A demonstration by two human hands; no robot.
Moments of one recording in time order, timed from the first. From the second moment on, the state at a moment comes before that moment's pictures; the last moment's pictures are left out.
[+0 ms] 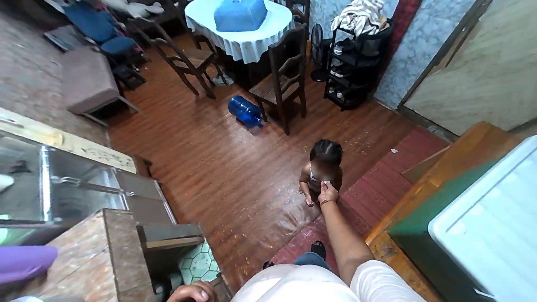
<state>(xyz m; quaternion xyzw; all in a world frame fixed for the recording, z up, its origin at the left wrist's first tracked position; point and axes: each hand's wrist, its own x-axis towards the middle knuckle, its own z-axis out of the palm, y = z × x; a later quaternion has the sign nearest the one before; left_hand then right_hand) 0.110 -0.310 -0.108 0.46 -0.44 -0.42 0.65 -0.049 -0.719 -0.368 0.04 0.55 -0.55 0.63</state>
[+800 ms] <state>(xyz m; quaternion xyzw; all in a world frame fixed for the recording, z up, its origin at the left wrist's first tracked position) 0.119 -0.394 -0.163 0.44 -0.46 -0.50 0.59 -0.064 -0.568 -0.085 -0.64 0.06 -0.39 0.67</state>
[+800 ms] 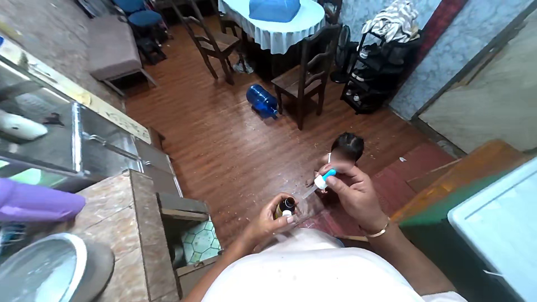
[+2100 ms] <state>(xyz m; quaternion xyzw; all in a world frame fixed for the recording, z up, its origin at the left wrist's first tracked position) 0.092 -0.393 -0.170 0.47 -0.44 -0.55 0.53 -0.065 -0.534 -0.157 -0.74 0.03 -0.36 0.56</state>
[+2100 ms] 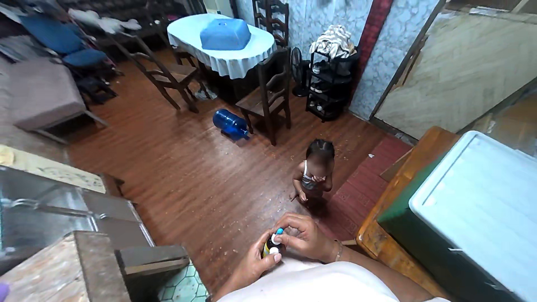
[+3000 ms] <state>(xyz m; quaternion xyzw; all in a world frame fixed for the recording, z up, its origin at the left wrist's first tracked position) 0.119 -0.385 -0.181 0.44 -0.44 -0.56 0.55 -0.048 -0.547 -0.133 -0.37 0.21 -0.35 0.83</state>
